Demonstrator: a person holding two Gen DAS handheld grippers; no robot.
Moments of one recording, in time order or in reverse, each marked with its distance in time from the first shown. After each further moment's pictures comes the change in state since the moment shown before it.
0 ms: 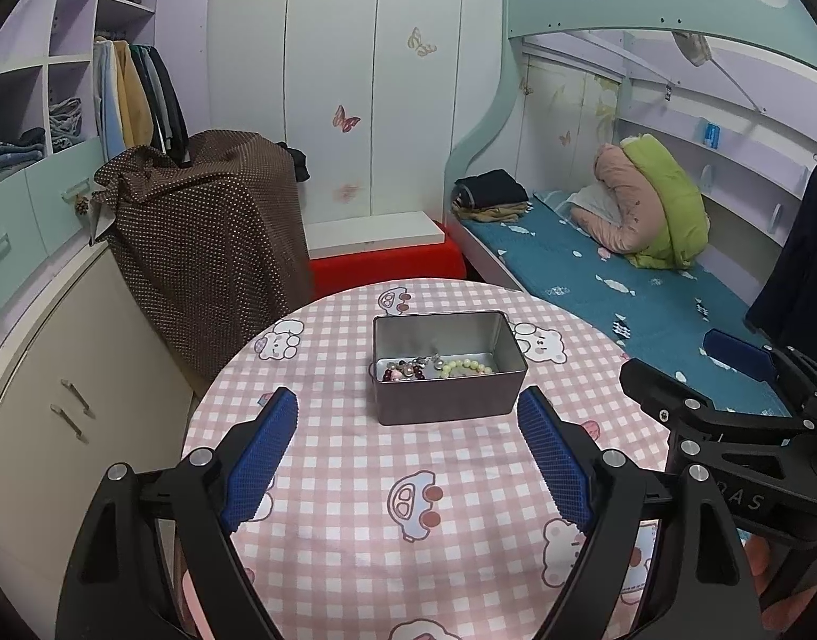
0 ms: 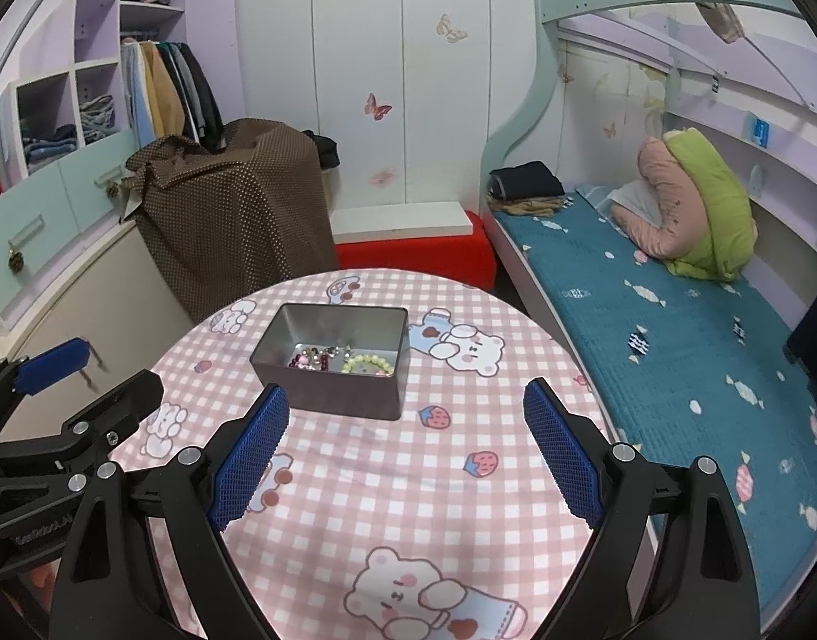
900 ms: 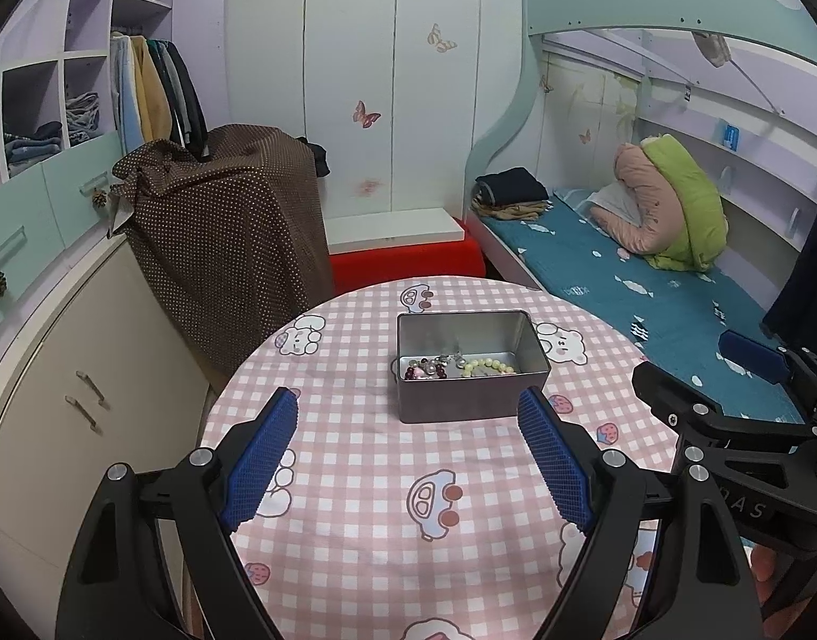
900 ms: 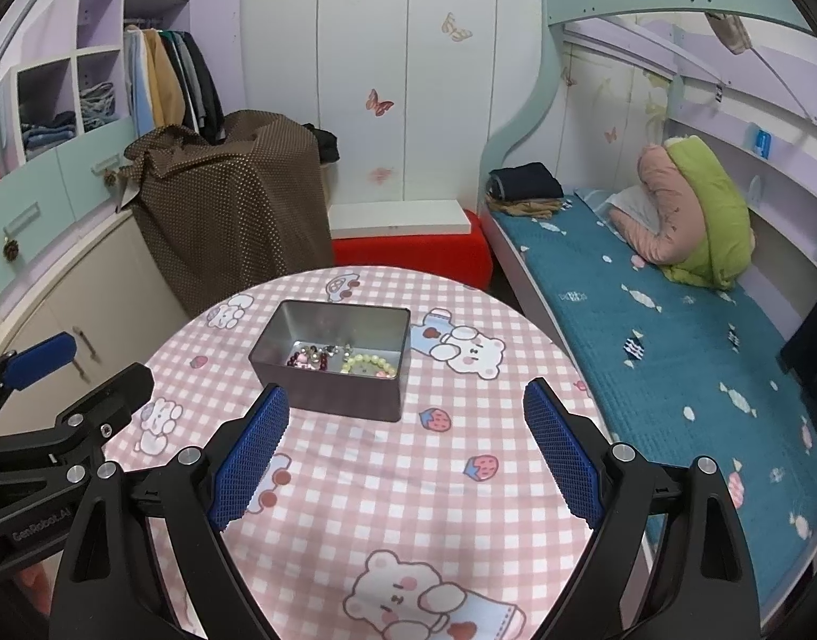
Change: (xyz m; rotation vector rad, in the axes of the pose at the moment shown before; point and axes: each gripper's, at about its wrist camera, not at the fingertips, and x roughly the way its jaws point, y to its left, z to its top) left arm 0.002 0.005 0.002 -0.019 0.012 0.048; right arm 0.002 0.000 -0.001 -0.017 0.003 -0.013
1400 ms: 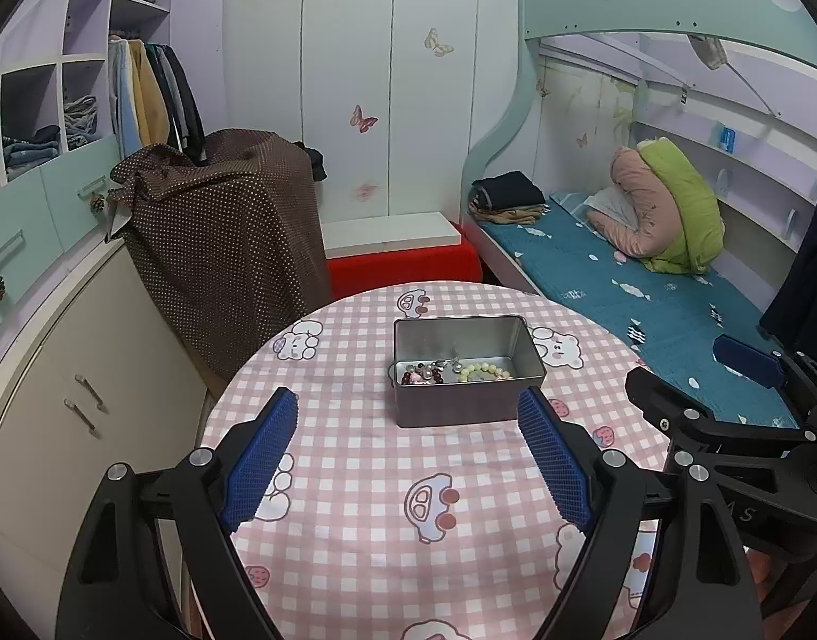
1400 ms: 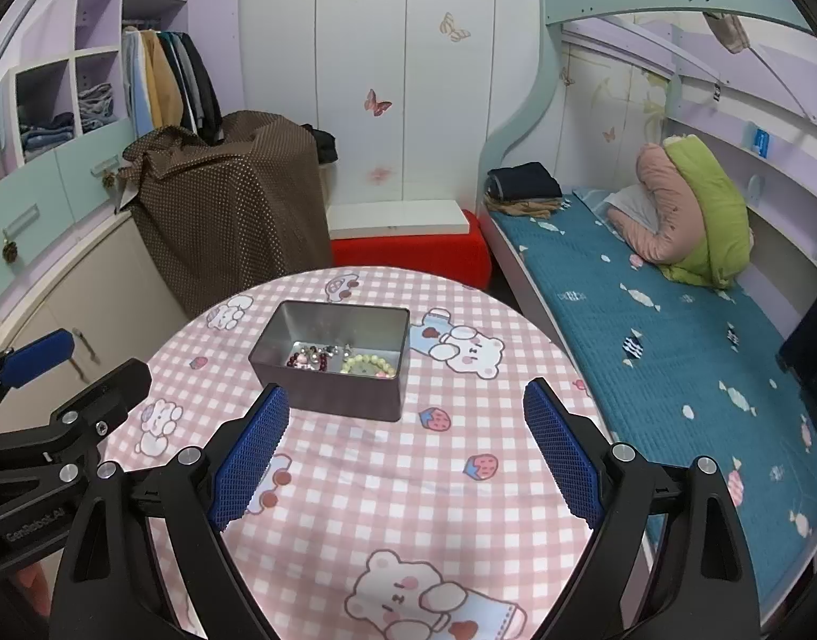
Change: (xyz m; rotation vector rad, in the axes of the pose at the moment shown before) left arm -0.003 0.000 0.004 0.006 -0.010 -0.008; right arm -0.001 0.003 0.002 0.000 0.001 -0.003
